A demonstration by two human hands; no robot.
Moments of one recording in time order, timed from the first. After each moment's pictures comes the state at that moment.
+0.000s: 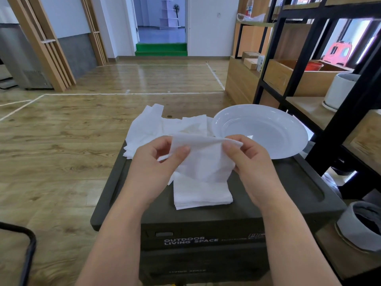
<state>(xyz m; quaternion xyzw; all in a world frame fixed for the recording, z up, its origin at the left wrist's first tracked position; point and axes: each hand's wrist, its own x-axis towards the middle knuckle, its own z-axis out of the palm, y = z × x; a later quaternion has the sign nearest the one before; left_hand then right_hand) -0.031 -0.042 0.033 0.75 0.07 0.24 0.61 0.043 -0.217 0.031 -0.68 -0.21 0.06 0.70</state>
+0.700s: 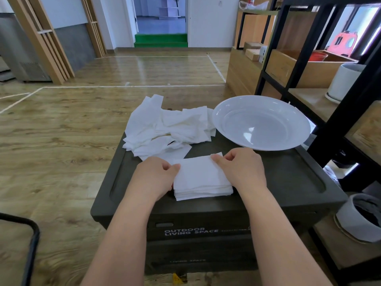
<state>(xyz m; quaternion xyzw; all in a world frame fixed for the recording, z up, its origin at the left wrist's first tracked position) -0.021 -0.038 0.002 0.89 0.29 0.05 0.34 0.066 -0.202 -0.007 -0.93 -0.06 -0.04 0.35</state>
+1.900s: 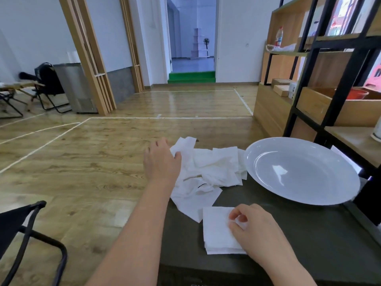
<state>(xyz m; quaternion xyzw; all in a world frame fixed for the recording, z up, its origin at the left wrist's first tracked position) 0.056 0.049 0.035 0.88 0.32 0.31 0.16 0.045 -0.185 -0.012 -0.93 -0.24 0.01 0.28</state>
